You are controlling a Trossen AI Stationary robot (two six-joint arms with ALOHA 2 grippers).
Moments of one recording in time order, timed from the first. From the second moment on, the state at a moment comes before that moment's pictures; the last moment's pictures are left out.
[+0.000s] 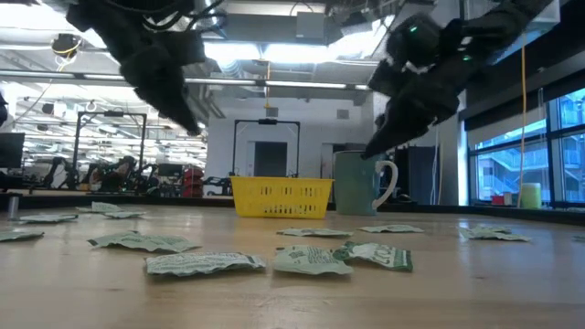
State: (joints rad) left arm 0.08 1.11 0.68 -0.43 -0.19 -0.10; right arm -0.24 1.38 0.67 0.00 -0.14 -0.16
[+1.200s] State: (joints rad) left arm 0.02 1.44 0.68 -0.63 -0.12 -0.40; right arm -0.24 1.27 0.61 0.04 -0.12 -0.11
